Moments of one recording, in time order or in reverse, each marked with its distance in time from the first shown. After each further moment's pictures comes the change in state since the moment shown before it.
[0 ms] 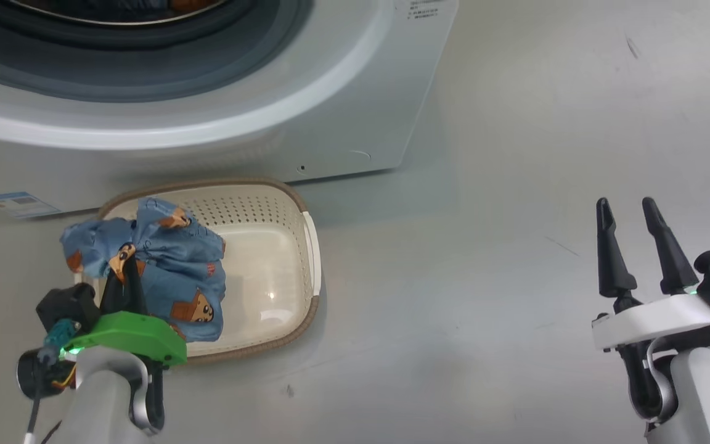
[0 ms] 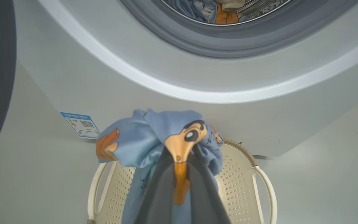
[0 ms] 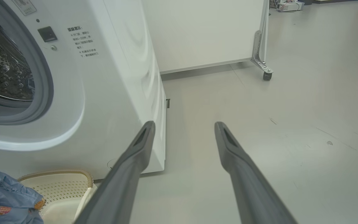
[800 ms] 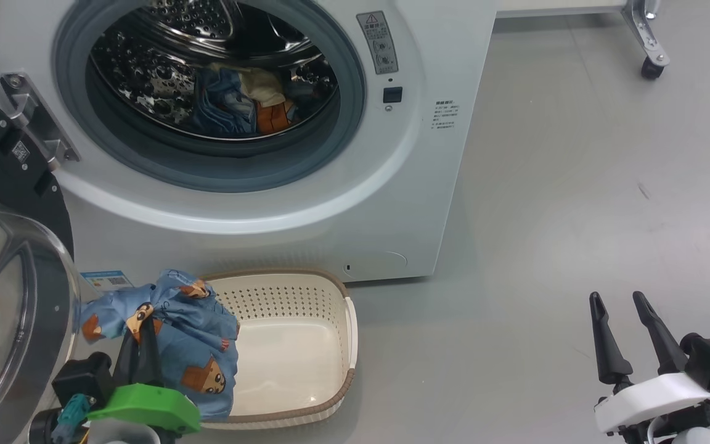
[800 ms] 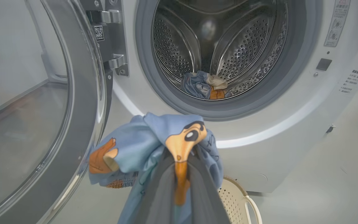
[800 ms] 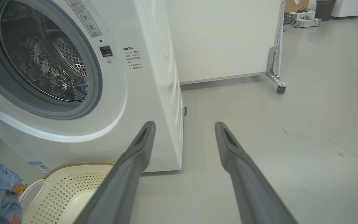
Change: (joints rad) left arm 0.273 -0.003 -0.029 -0.247 0.017 0.000 0.000; right arm 0.206 -0.023 0.031 0.024 0.000 0.000 0.000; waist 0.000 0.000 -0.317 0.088
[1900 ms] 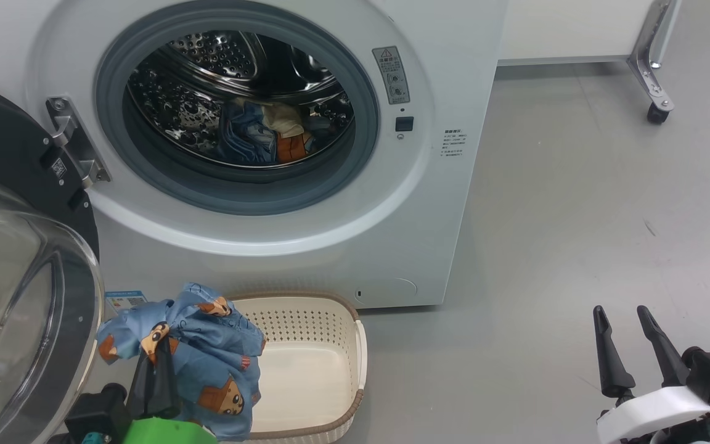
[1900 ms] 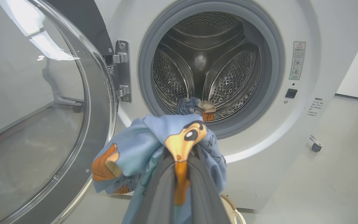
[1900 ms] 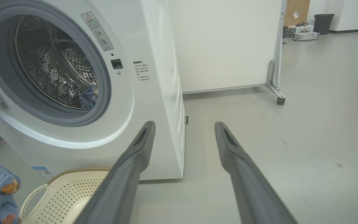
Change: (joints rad) left arm 0.151 0.001 -0.064 -0.221 -0.004 0.033 0.000; right arm 0.048 -0.006 0.006 -0.019 0.000 0.000 0.000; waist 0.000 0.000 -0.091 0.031
